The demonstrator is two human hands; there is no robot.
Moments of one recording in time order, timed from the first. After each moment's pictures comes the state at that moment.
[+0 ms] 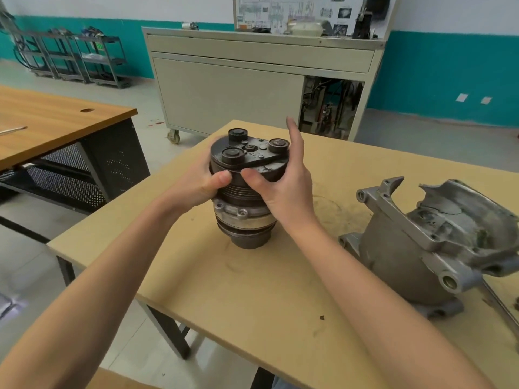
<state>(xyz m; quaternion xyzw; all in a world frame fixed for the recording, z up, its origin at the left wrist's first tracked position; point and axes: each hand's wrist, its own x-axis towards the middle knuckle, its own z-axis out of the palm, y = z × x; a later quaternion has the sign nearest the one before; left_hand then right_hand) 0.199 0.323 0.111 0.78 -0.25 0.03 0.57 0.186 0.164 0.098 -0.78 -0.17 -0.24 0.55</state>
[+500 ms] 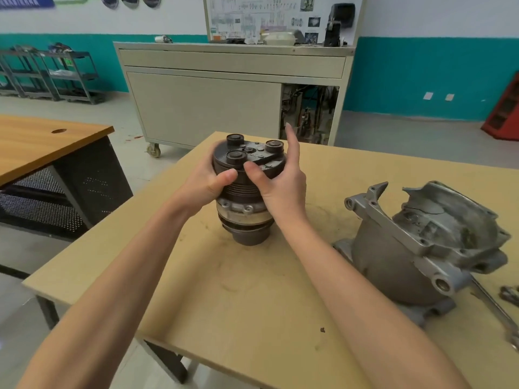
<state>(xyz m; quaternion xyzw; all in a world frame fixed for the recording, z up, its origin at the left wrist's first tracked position) 0.238 0.308 0.109 0.77 -0.22 0.06 0.59 0.215 0.161 0.099 -0.76 -0.08 -0.28 0.58</state>
